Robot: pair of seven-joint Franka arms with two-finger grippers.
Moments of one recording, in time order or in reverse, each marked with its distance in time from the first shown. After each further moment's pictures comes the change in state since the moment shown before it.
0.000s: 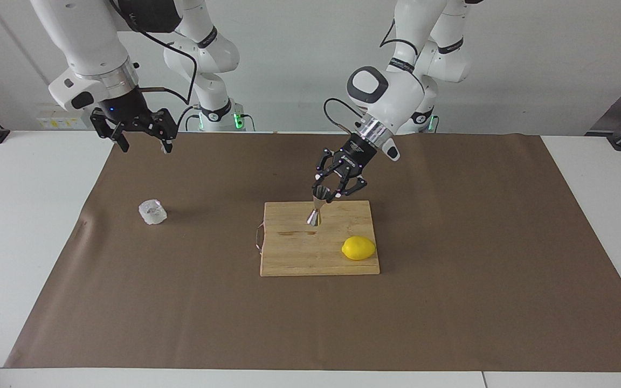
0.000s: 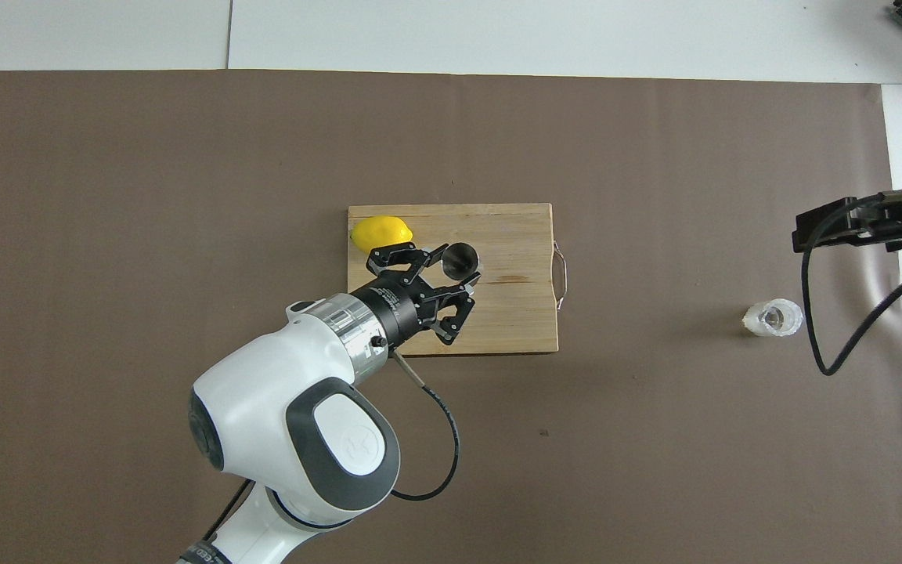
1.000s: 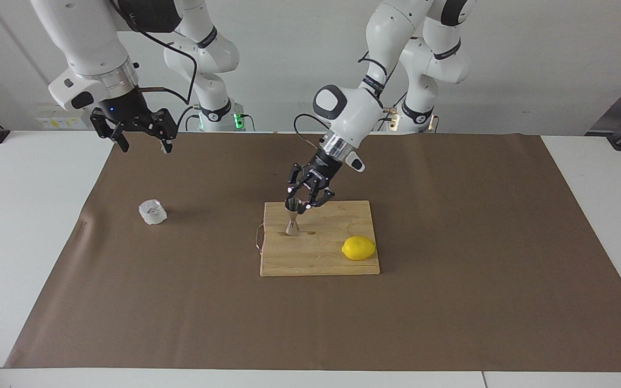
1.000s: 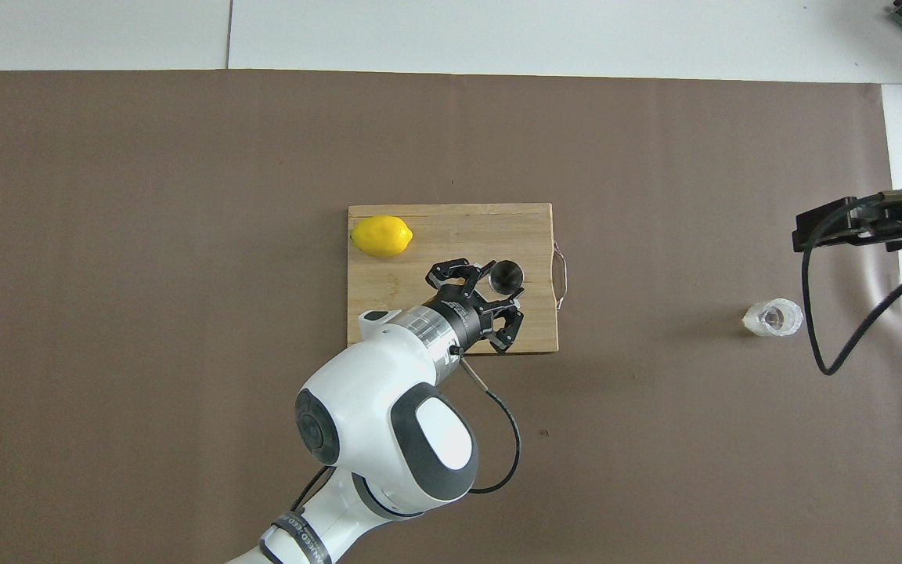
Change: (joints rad) left arm -0.055 0.198 -0.060 0.110 0.044 0.134 0.000; right arm 0.000 0.000 0.000 0.000 0.000 0.000 0.000
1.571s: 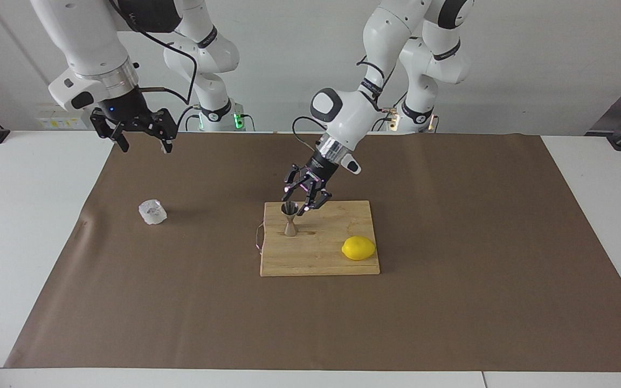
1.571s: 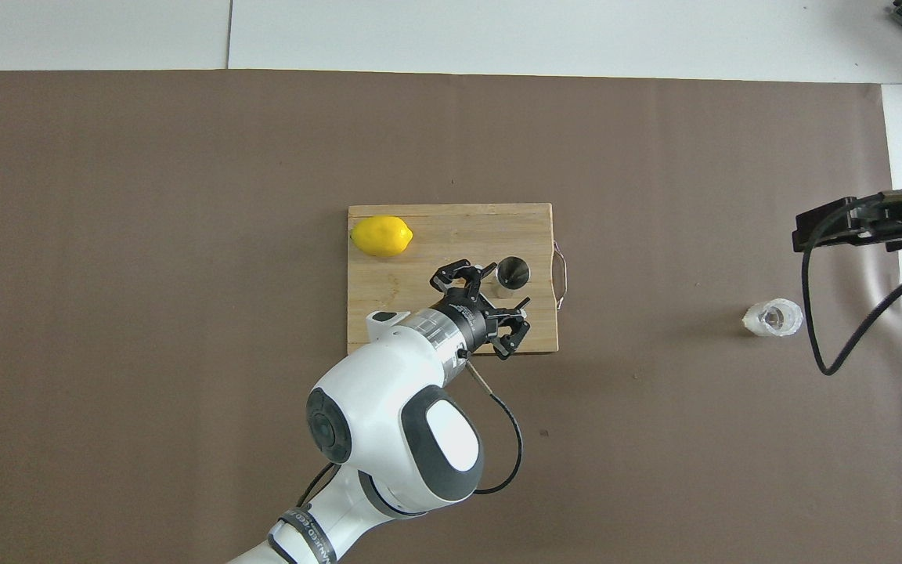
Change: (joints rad) left arm -0.010 0.020 0.000 0.005 0.024 0.007 0.000; right arm 0.000 0.000 0.000 0.000 0.000 0.000 0.000
